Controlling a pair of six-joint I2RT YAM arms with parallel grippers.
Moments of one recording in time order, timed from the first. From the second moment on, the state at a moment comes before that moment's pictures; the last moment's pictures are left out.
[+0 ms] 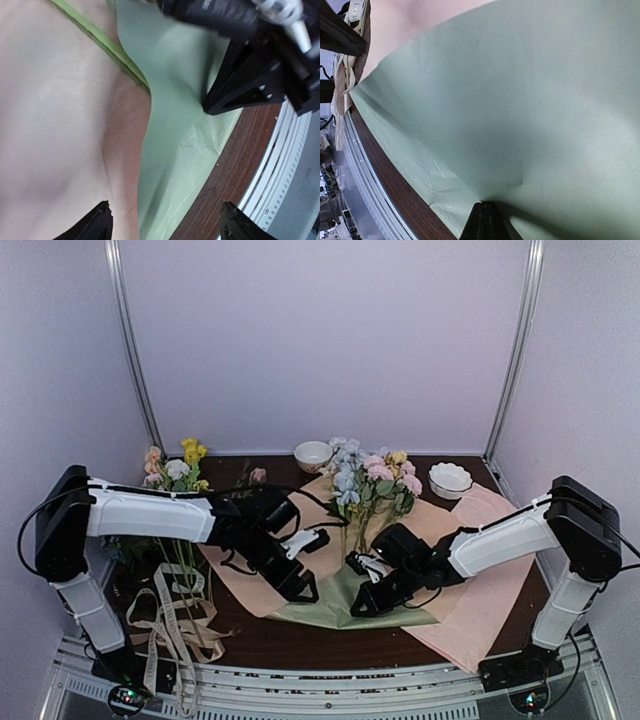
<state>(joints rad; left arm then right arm) -0.94 1.77 1.14 -0.51 0.38 -0.15 0.93 1.72 0.79 -0.05 -0.39 0.56</state>
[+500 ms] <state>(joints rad) -0.48 1.33 0.74 -0.42 0.00 -0.44 0.93 1.76 0.92 -0.15 -0.34 0.53</state>
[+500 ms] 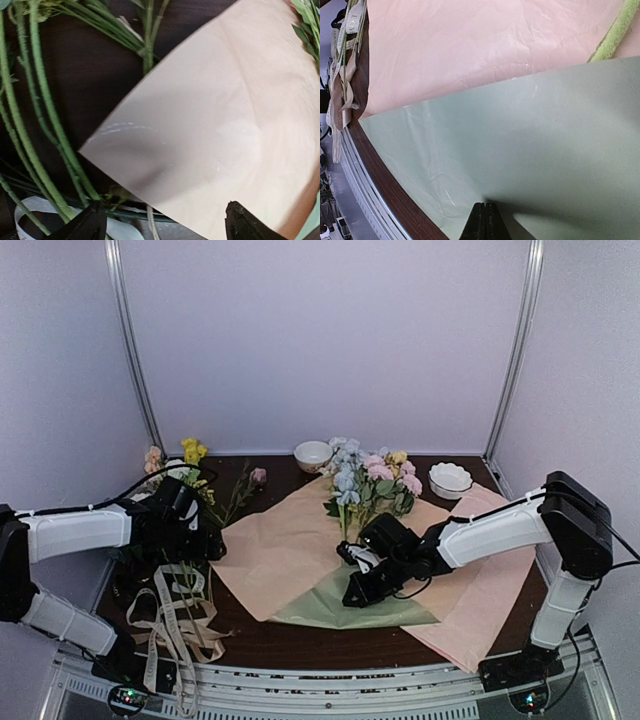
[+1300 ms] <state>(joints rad) -0.29 1.48 0.70 -0.19 0.04 -0.50 0.93 1.79 0.93 -0.16 -0.33 0.52</state>
